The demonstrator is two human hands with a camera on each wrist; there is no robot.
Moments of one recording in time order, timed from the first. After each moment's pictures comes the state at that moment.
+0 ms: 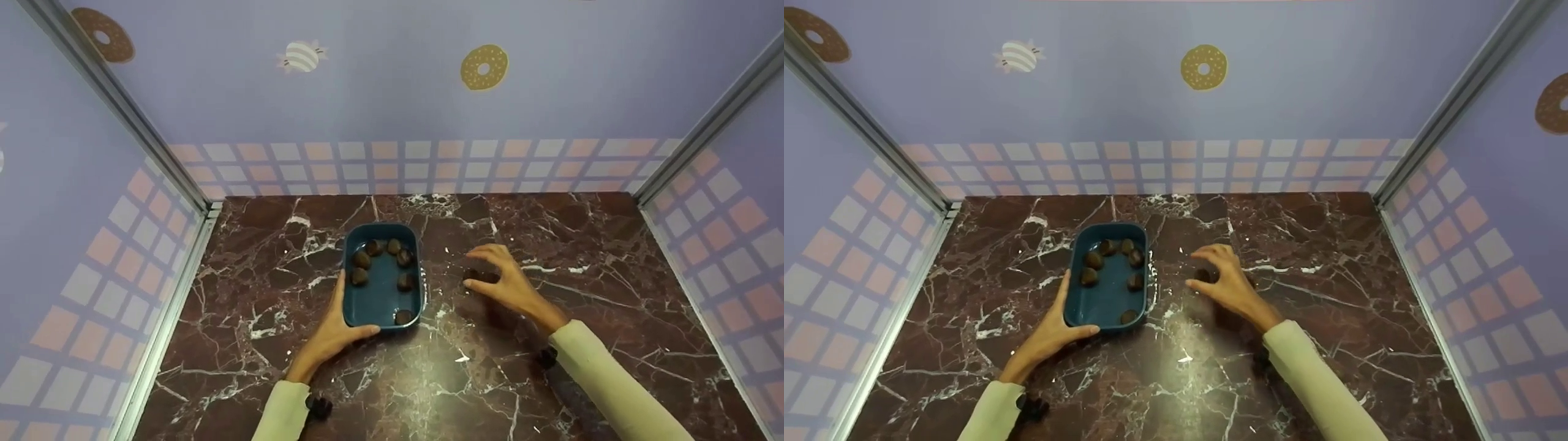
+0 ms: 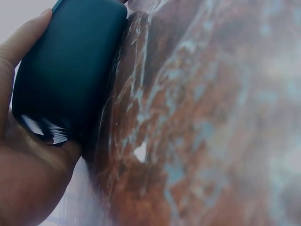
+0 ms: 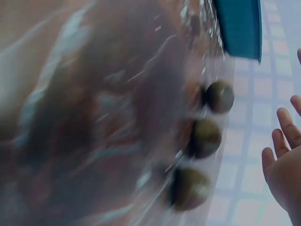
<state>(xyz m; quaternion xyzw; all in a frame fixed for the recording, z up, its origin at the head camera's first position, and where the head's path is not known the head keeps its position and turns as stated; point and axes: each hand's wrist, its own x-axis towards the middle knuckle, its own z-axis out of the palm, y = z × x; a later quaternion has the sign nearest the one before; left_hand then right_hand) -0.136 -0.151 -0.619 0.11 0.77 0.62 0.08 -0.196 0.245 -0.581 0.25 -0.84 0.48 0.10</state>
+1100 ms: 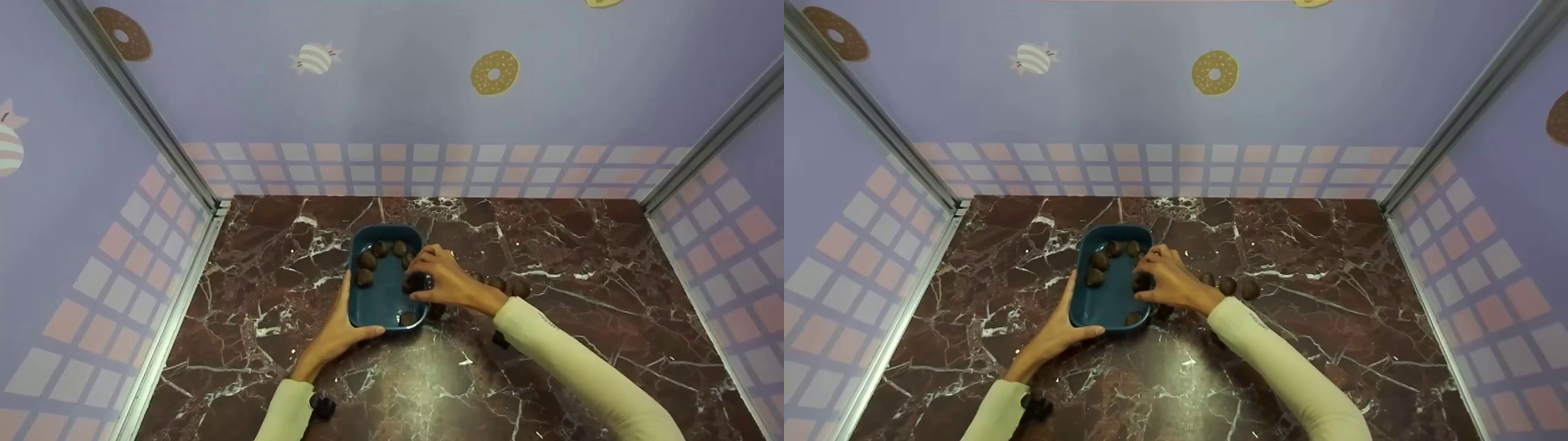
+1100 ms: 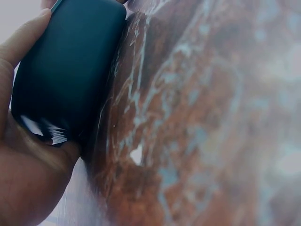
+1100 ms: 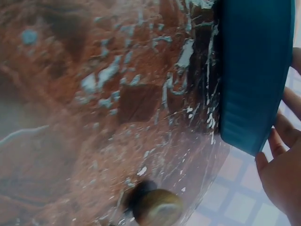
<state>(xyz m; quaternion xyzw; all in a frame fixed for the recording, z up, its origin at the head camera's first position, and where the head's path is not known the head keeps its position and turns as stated) -0.130 -0.153 -0.587 0.12 0.76 0.63 0.11 -0.228 0.135 -0.572 0.41 -0.86 0.29 0.02</state>
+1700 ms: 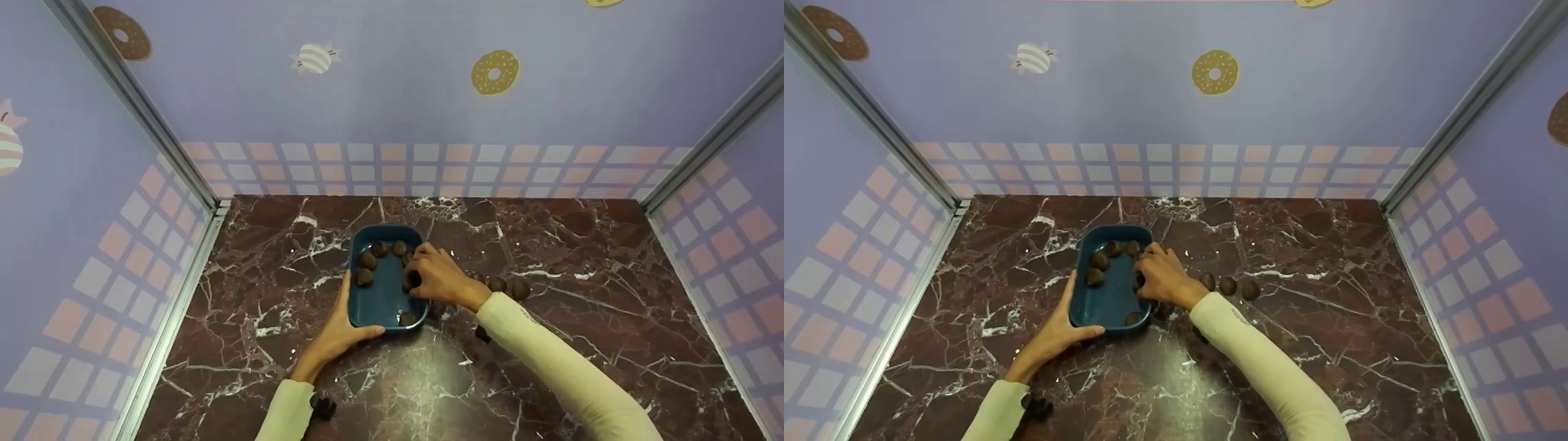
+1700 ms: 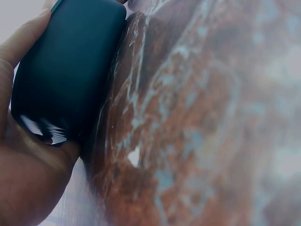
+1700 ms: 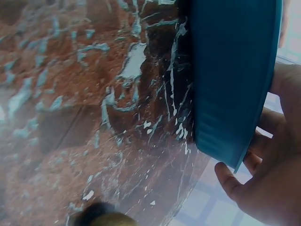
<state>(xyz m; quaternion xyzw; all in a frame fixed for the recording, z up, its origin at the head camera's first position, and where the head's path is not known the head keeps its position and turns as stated) -0.135 -0.150 -0.614 0.12 0.78 0.61 0.08 -0.233 0.111 -0.561 0.34 -0.93 0.16 -0.03</state>
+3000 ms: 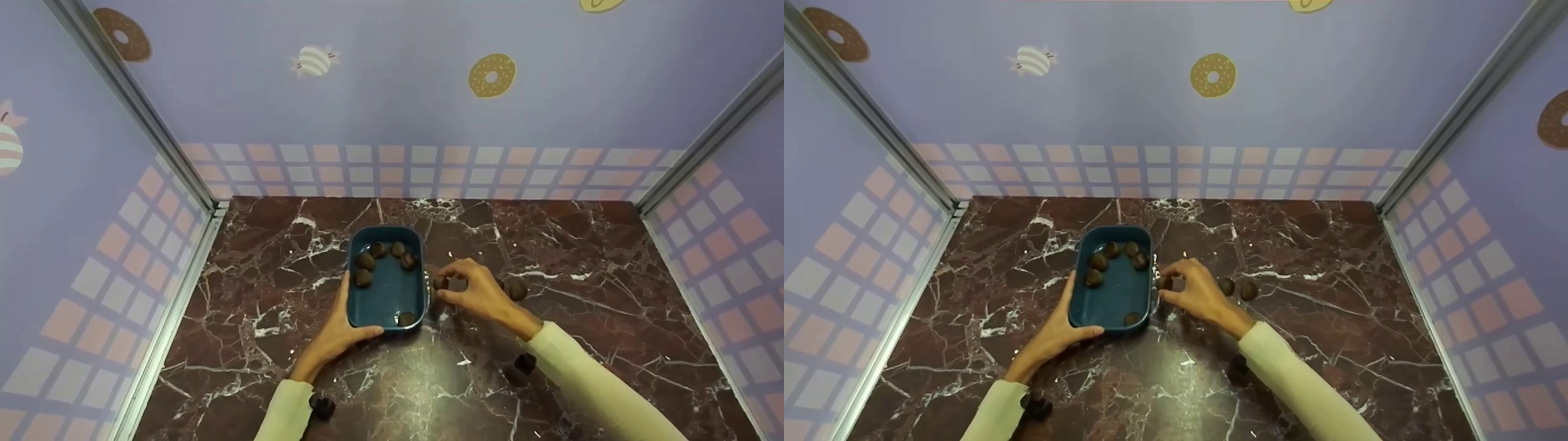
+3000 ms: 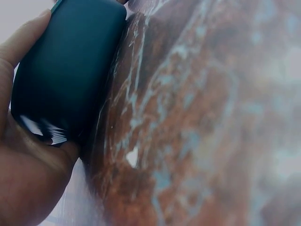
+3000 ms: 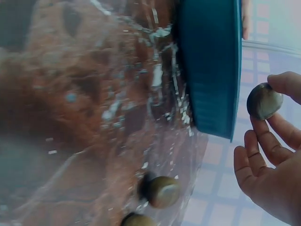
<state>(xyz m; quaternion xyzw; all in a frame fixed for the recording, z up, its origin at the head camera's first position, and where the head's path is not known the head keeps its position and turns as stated) -0.127 -0.151 -0.582 0.13 0.76 0.63 0.09 -0.185 0.184 -0.557 0.26 -0.86 0.44 0.03</state>
